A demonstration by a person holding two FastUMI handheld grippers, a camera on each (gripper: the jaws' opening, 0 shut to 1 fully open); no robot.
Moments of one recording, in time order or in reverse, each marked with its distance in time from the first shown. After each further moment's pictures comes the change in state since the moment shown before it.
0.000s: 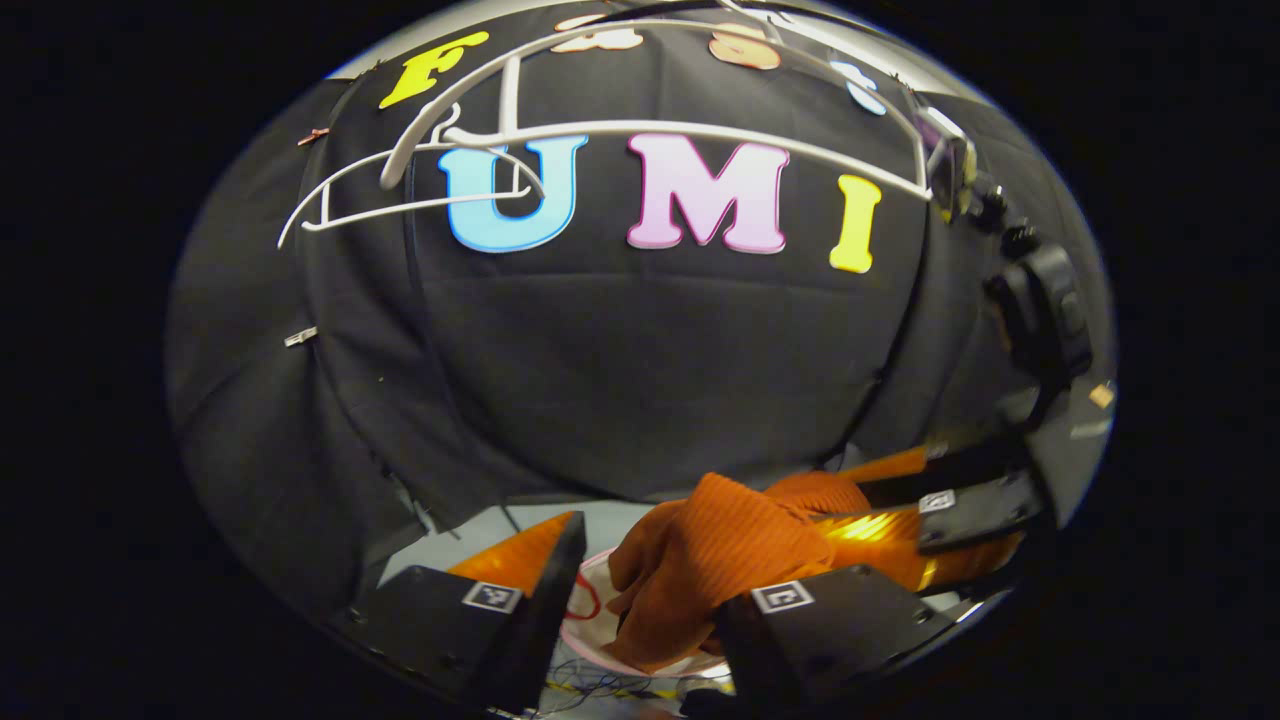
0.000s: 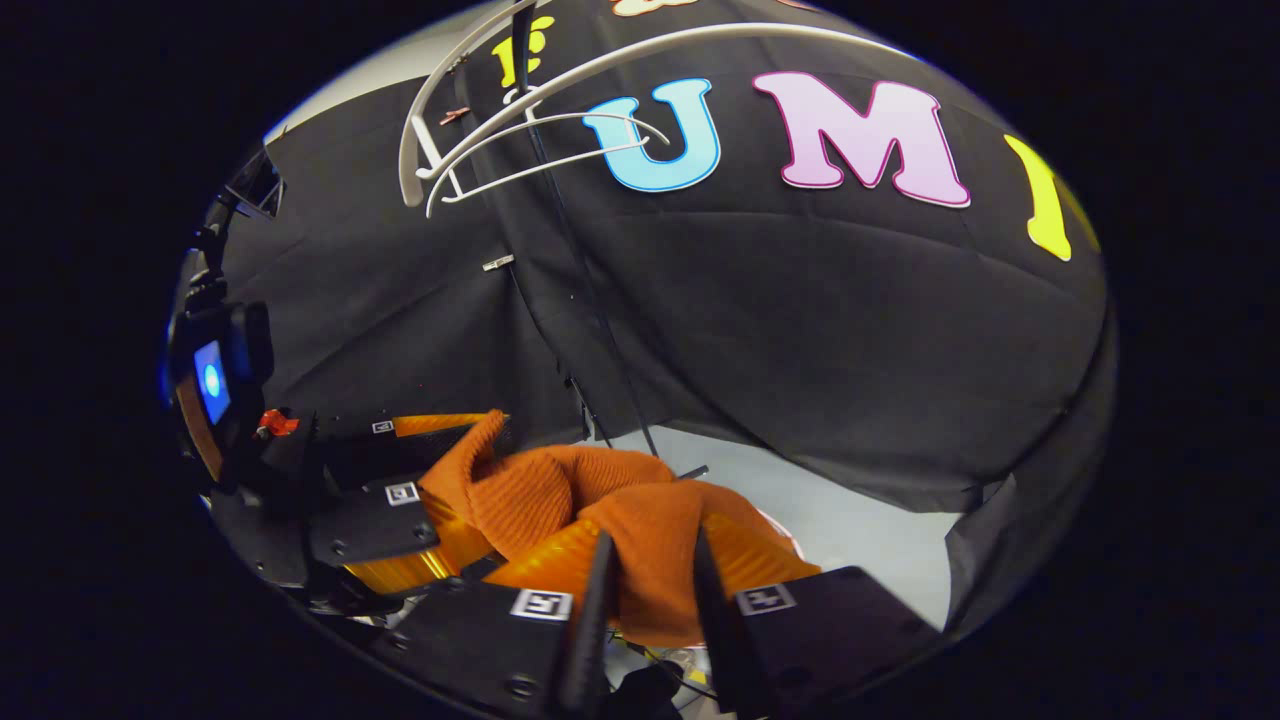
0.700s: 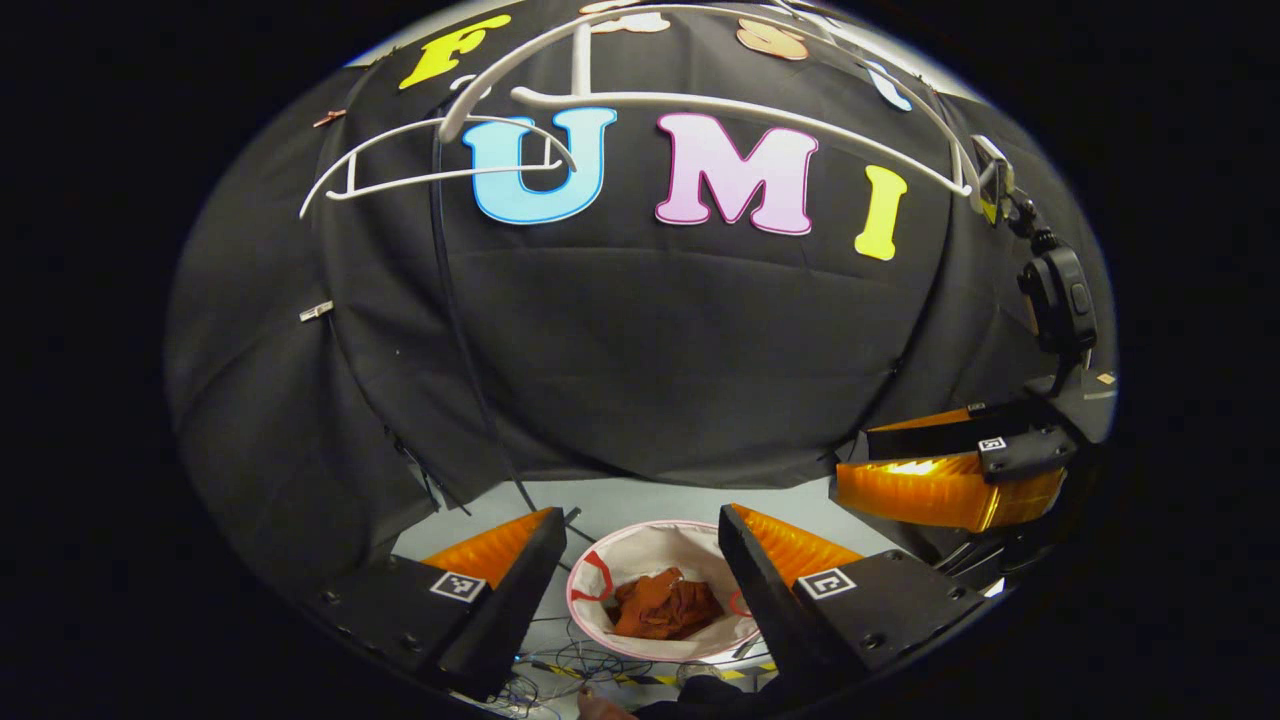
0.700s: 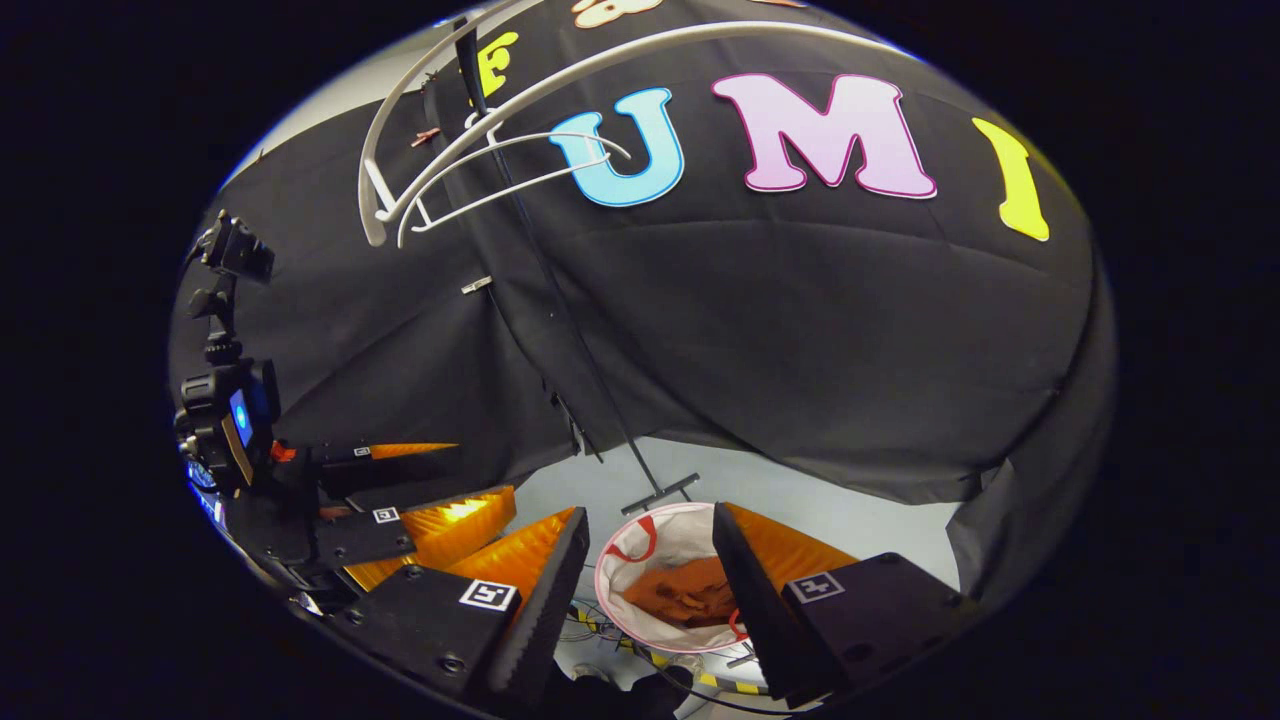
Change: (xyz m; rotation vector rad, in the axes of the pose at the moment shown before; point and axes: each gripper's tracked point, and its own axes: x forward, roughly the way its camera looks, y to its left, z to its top) left arm -0.008 0.016 0.008 -0.061 -0.010 -0.001; right arm -0.005 -0.030 0.009 0.054 -0.024 -0.058
